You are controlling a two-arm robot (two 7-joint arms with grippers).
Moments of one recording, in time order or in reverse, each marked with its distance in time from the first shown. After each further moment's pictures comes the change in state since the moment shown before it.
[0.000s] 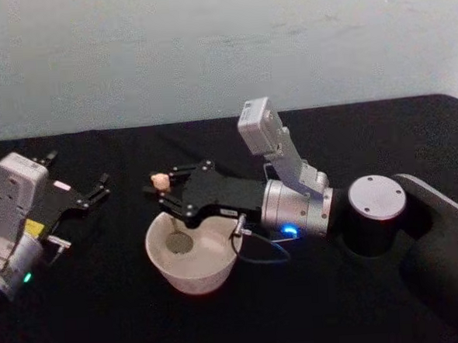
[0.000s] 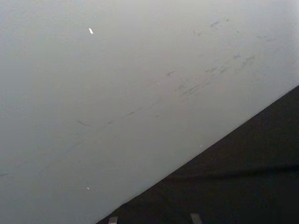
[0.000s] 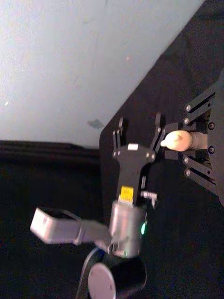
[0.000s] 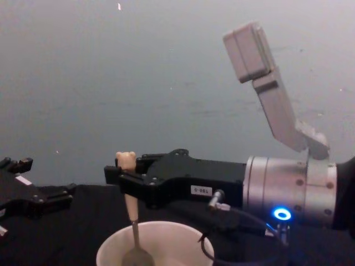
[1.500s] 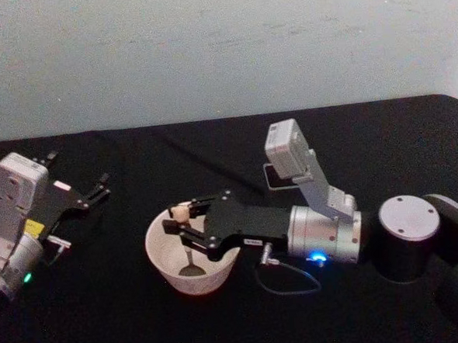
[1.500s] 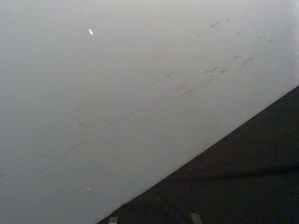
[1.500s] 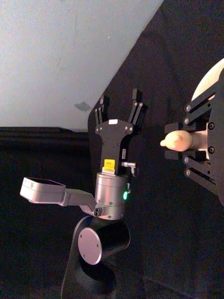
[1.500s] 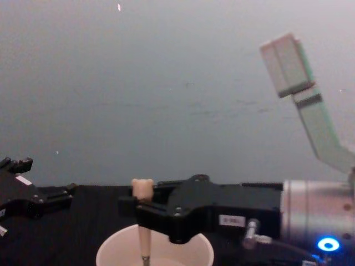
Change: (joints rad) left arm 0.000 0.000 0.000 0.000 0.000 0.000 0.000; right arm -0.107 0.107 0.020 -0.163 0.051 0.089 0.046
